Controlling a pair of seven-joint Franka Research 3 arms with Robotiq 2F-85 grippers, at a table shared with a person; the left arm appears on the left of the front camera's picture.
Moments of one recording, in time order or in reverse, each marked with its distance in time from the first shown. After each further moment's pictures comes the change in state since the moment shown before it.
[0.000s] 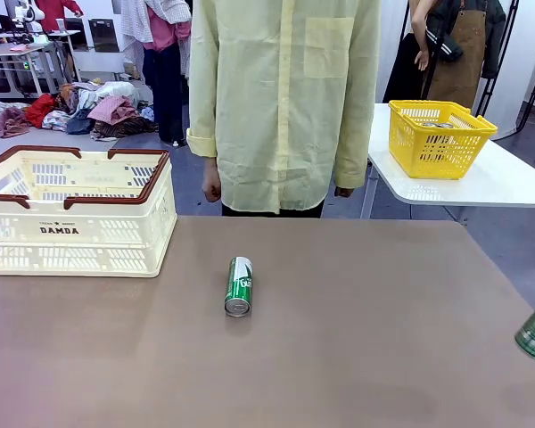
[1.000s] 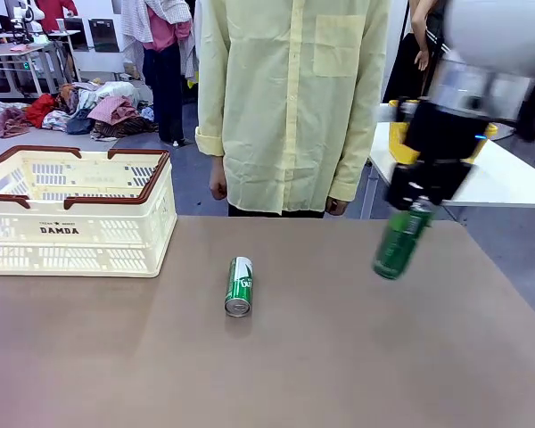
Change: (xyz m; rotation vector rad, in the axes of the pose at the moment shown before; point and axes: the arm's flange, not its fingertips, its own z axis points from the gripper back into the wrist) left arm 0.000 0.000 0.000 -0.001 0.000 0.000; right arm 0.103 0.241 -0.012 -0.178 -0.012 0.468
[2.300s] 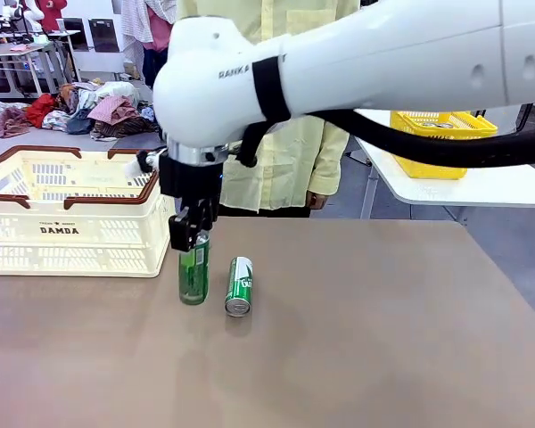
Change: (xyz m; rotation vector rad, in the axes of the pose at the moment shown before) left arm 0.000 0.000 0.000 0.000 0.000 0.000; right arm 0.169 0.274 -0.137 0.018 0.082 0.802
